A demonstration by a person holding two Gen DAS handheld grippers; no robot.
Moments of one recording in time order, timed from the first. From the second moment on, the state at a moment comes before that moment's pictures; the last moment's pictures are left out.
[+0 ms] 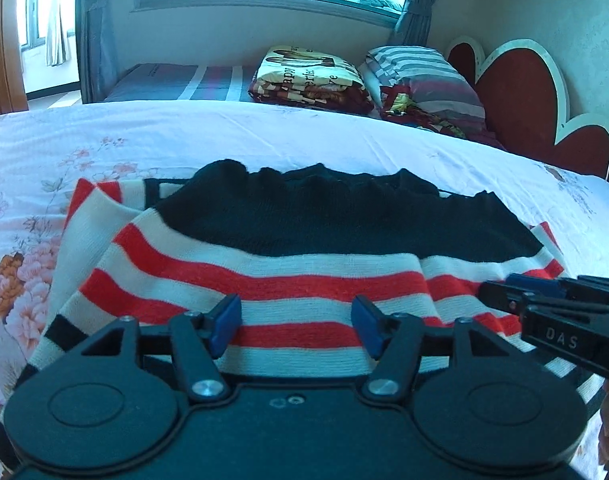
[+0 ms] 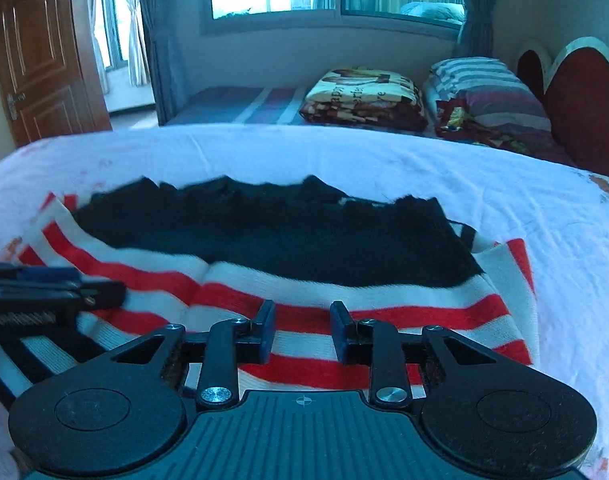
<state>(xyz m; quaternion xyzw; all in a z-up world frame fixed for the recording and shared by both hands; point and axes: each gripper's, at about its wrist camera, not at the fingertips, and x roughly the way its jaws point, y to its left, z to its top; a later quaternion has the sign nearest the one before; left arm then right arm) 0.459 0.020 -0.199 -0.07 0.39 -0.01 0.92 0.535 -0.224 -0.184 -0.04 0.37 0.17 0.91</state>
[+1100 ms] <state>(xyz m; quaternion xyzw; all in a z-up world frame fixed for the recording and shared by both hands) 0.387 0.031 -0.195 -0.07 0.38 -0.01 0.92 0.450 -0.213 -0.182 -0.02 0.38 0.19 0.91</state>
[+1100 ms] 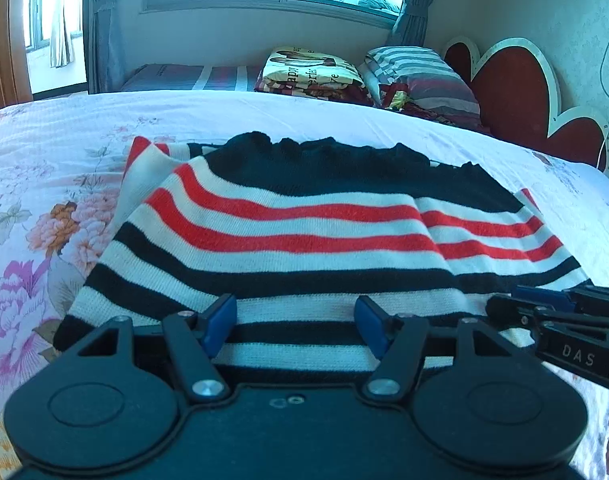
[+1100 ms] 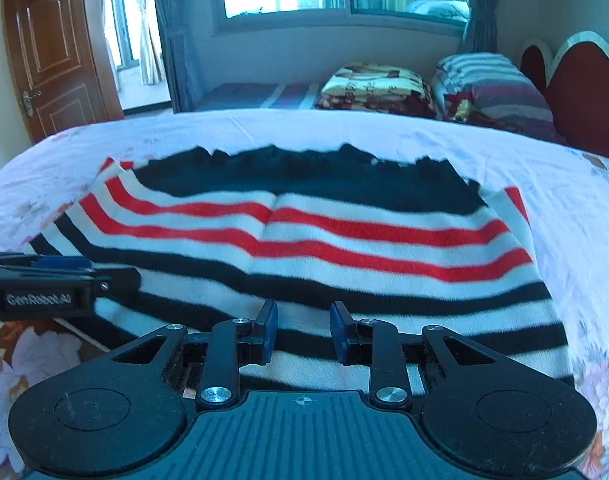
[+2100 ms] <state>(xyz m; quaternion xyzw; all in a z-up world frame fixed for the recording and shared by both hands) 0.344 0.063 -0.175 -0.18 0.39 0.00 0.90 0.434 -0.215 -0.155 -0.01 0.37 0.20 0.91</state>
